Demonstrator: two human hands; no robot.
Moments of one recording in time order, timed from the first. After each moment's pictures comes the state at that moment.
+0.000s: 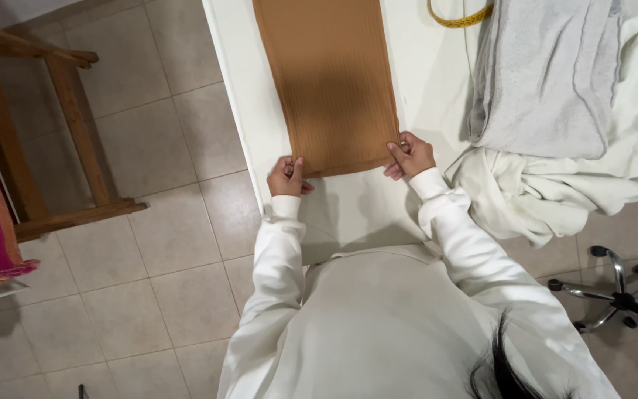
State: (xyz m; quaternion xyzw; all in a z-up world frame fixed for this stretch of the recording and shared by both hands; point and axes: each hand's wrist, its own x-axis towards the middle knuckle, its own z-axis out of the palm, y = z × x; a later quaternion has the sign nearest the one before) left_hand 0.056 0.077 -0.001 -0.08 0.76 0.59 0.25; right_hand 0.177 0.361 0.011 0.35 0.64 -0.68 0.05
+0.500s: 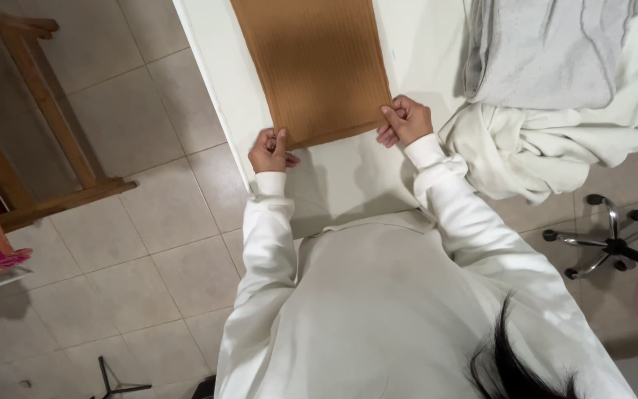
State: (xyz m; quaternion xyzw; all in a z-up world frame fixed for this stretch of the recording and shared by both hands) left_hand 0.065 0.070 -0.013 -0.09 0.75 0.61 0.25; right_hand 0.195 0.360 0.002 0.37 0.60 -0.71 0.02
